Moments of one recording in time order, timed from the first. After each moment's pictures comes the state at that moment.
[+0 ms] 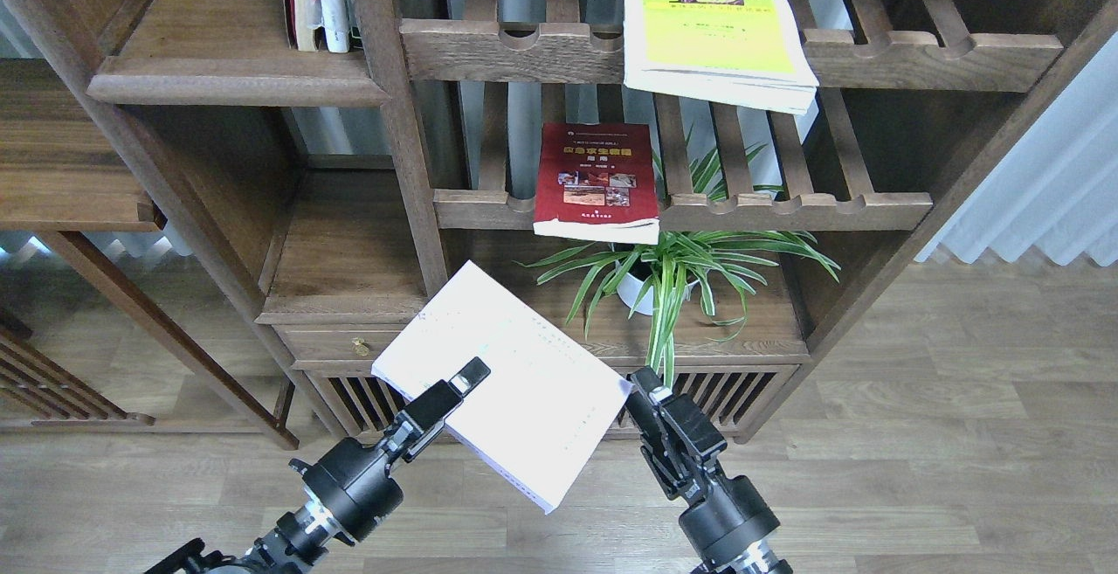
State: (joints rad) left arm 0.09 0.21 -0.87 -1.38 0.02 -0.49 0.01; right arm -0.32 -0.03 1.06 1.36 0.12 0.58 -0.03
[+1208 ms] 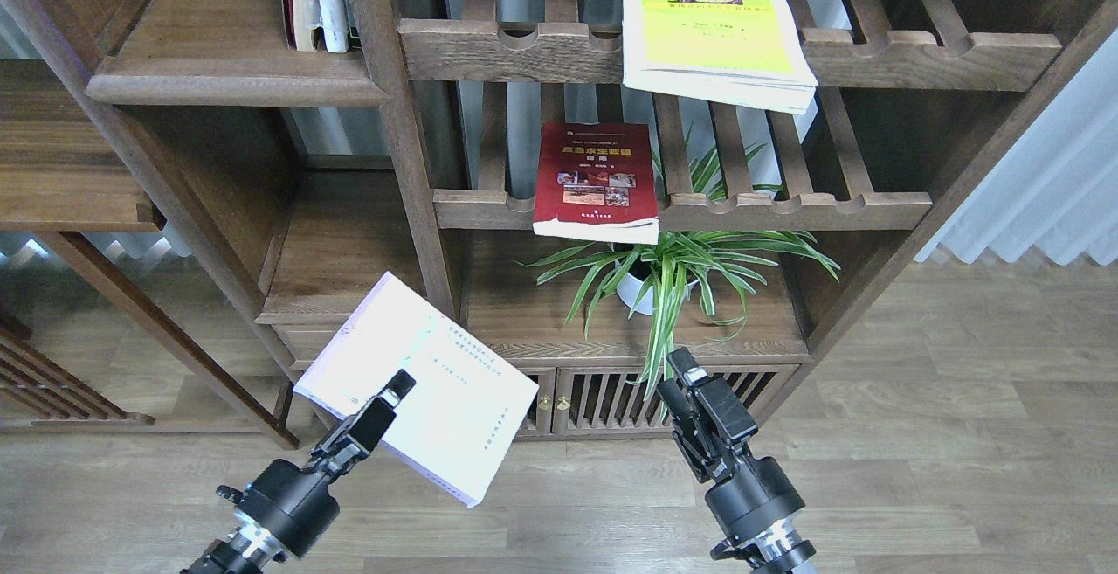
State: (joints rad) left arm 0.26 0.11 -1.19 -1.38 0.37 -0.49 -0.02; right arm -0.28 -0.03 1.12 1.32 0.12 0.58 -0.03
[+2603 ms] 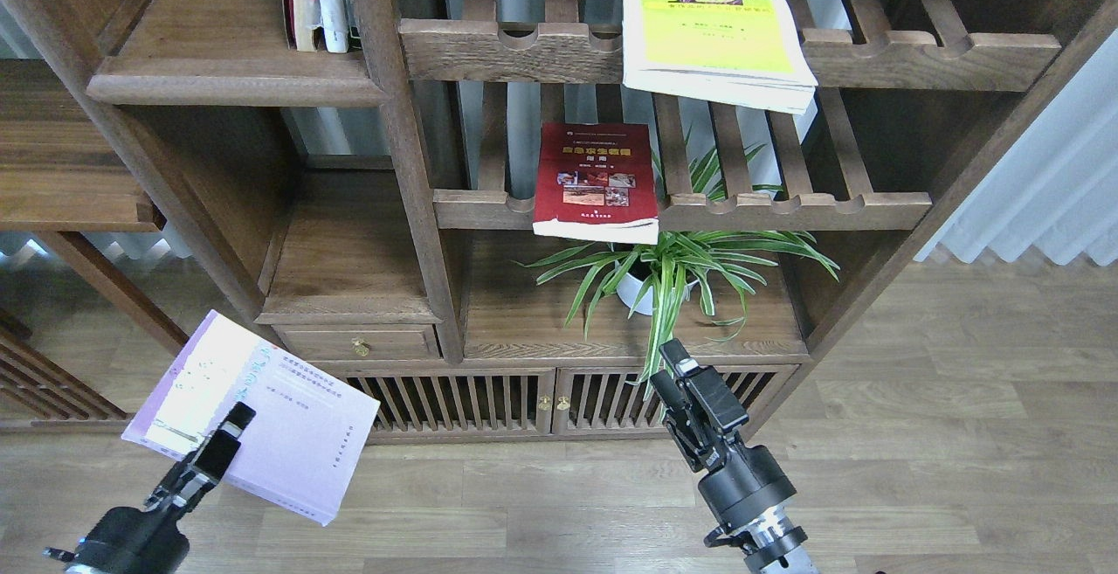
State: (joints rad) left arm 0.40 0.22 -1.53 -1.38 0.40 -0.49 0.07; right arm -0.24 -0.02 1.11 1.29 0.12 0.58 -0.03
